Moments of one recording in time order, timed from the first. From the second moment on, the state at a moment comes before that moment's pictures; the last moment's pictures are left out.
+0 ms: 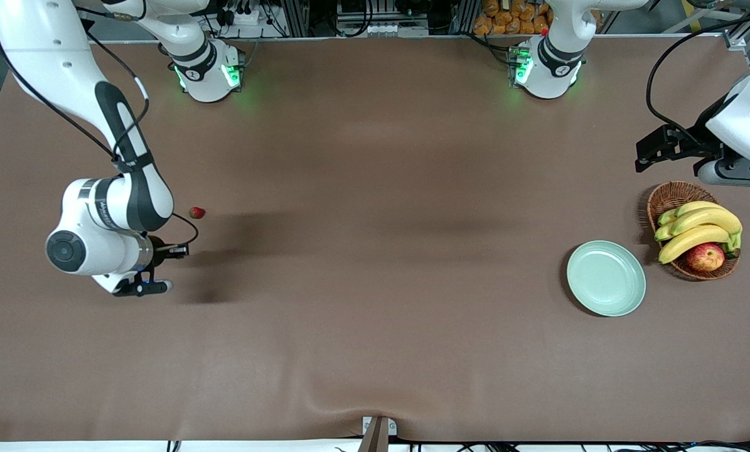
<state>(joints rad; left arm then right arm) -0.10 0.03 -0.02 -1.52 -0.01 1.53 -0.02 0.09 0.51 -0.04 -1.73 0.10 2.02 -0.07</state>
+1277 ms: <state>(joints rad) -0.09 0.05 -0.01 -1.52 -0.01 1.56 -0.02 0.66 0.70 -0.02 -1.68 0.55 2.21 0.35</state>
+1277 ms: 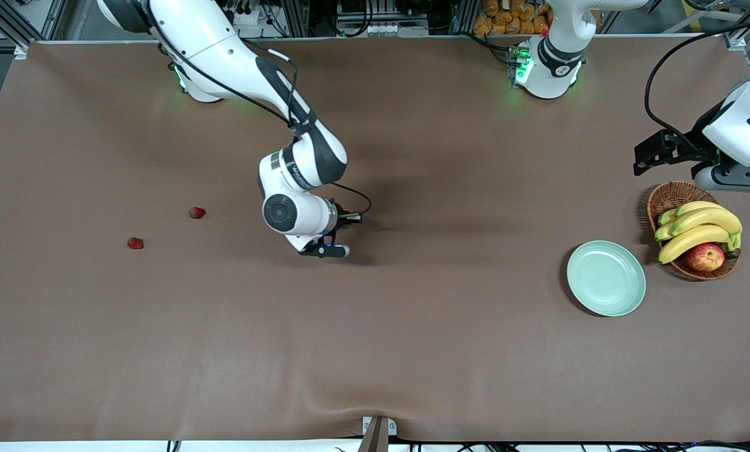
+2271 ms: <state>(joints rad) -0.24 0.22 -0.09 -1.49 -0.15 1.81 -0.14 0.58 0.67 -0.06 -1.63 0.60 2.24 0.35</state>
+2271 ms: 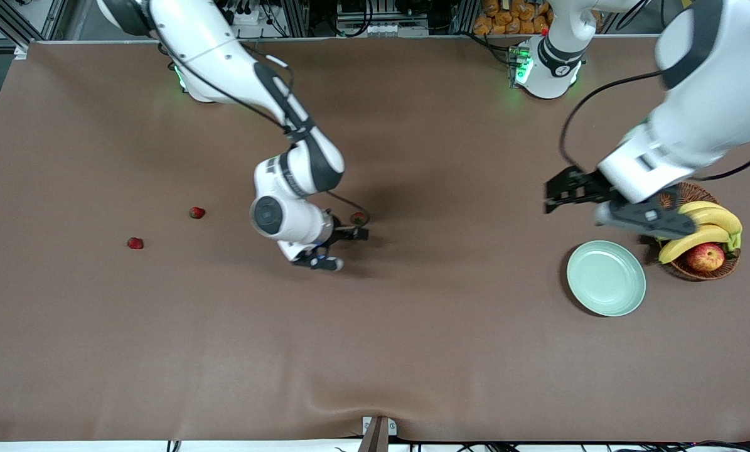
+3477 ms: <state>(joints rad) -0.71 0.65 -0.09 -1.39 -0.08 2.04 -0.63 0.09 0.48 -0.07 -1.85 0.14 1.88 -0.02</state>
